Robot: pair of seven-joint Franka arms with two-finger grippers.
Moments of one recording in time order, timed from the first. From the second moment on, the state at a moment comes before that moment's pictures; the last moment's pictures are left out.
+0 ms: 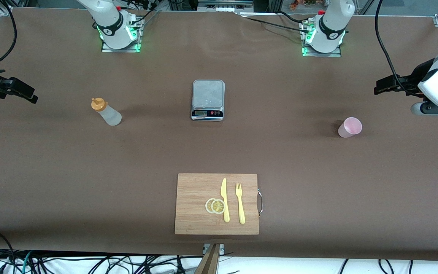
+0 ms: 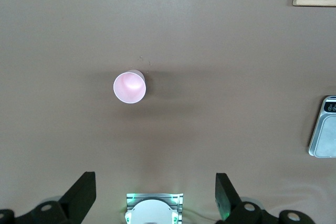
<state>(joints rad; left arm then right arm) -0.06 0.13 0.04 -1.46 -0.06 1.34 -0.05 0.04 -0.01 -0.09 -1.67 0.00 1.68 0.10</state>
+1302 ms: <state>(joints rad) -0.04 0.15 0.04 -1.45 -0.06 1.37 -0.05 0.04 -0.01 -0.09 -1.67 0.00 1.68 0.10</state>
